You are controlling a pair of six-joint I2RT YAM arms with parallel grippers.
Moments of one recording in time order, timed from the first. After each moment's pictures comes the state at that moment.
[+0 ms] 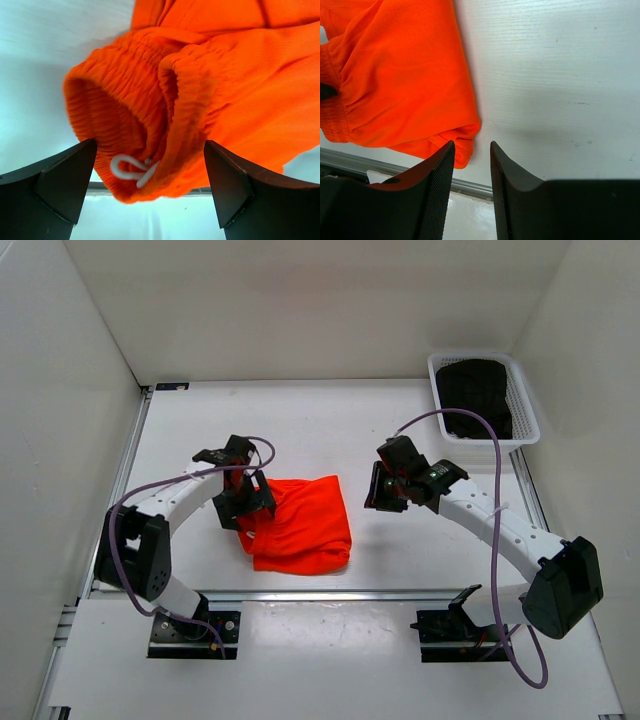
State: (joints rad) left arm -0.36 1.52 1.04 -0.88 0.04 -0.72; right arm 0.67 1.31 1.07 -0.74 0.04 0.72
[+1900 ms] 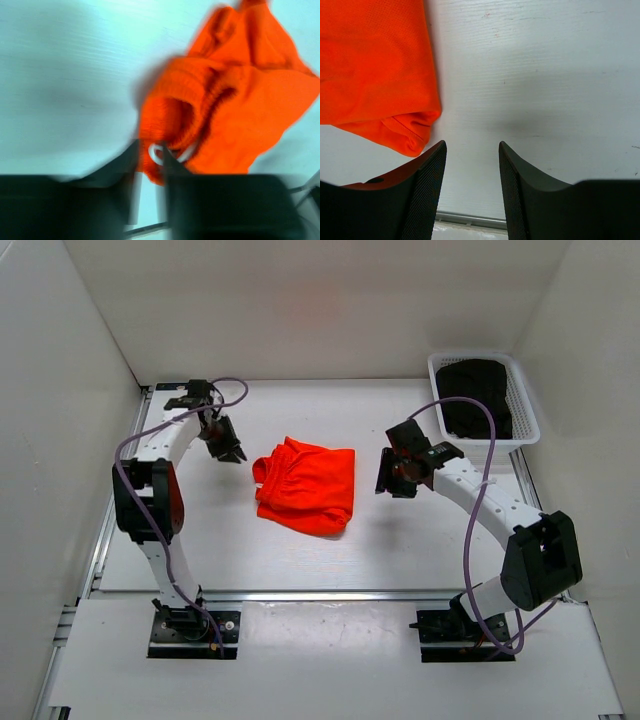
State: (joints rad) left arm -0.04 1.93 1.56 -0.84 0.28 -0.44; right arm 0.52 1.47 1.14 -0.73 0.06 0.61
